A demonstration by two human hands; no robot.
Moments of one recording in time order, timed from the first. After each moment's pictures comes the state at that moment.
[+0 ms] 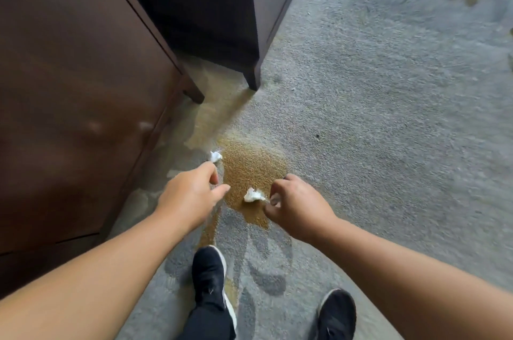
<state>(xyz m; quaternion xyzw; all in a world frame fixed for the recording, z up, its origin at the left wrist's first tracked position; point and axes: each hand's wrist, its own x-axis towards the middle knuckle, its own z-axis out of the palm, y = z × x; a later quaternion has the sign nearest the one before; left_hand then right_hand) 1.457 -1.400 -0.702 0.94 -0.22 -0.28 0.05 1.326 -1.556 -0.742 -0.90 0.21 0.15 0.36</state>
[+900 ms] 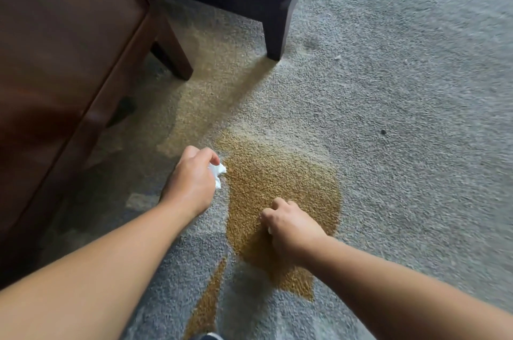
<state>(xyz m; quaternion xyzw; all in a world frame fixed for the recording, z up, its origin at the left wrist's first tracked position) 1.592 -1.380 -1.032 0.93 -0.18 -0.24 0.20 1.423 -1.501 -1.059 -0.92 0.11 0.29 0.25</state>
